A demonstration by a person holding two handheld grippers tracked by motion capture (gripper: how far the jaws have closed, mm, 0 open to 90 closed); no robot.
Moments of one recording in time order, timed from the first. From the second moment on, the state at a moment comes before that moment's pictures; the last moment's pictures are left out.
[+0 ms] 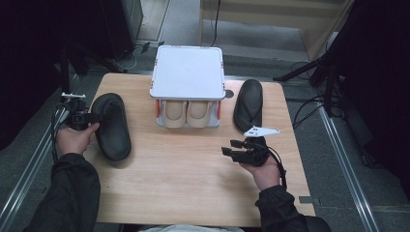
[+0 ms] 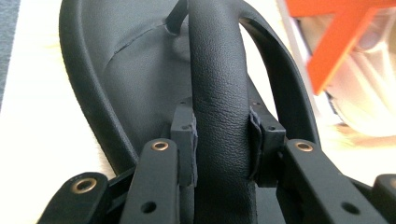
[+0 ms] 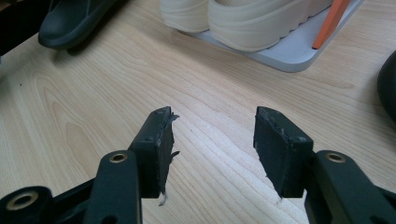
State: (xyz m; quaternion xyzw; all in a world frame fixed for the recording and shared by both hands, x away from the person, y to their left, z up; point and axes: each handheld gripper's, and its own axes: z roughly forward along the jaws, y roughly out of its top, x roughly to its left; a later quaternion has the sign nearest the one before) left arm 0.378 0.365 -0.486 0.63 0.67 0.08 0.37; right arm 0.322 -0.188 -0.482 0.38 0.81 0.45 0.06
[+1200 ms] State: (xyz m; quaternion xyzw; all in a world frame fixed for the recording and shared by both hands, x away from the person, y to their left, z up) left arm 0.260 0.232 -0.481 0.72 0.56 0.01 0.41; right arm 0.343 -0.180 -0.474 0.36 0.81 0.46 0.05
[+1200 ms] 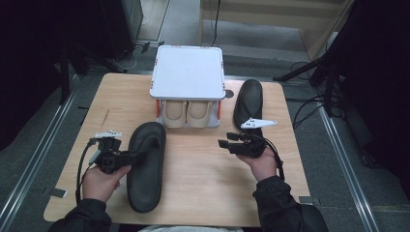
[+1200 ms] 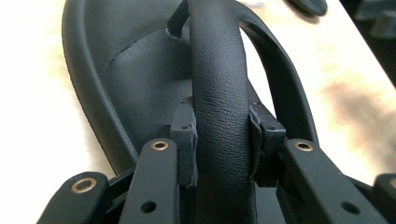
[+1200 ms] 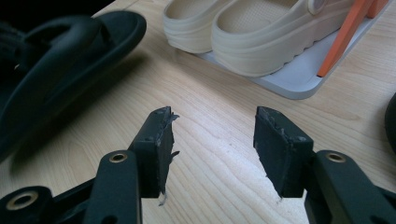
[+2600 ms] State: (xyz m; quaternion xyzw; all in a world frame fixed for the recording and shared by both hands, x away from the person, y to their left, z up) left arm 0.281 0.209 -0.491 0.73 0.55 0.03 0.40; right arm 0.360 -0.230 -0.465 0.42 0.78 0.46 0.09
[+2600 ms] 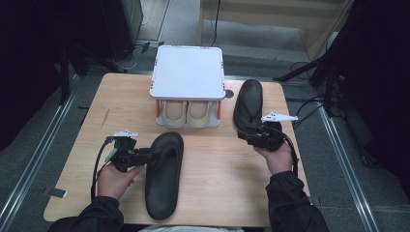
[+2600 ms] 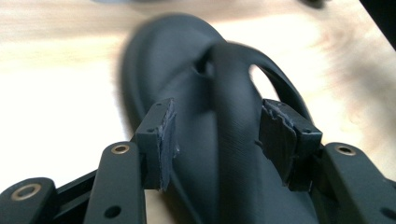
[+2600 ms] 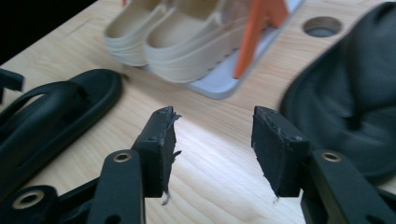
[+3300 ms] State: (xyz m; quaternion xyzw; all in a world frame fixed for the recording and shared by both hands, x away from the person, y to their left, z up) left arm 0.326 0.230 -0.487 0.74 0.54 0.05 0.40; right arm 0.429 -0.289 -0.490 0.50 0.75 0.41 0.14
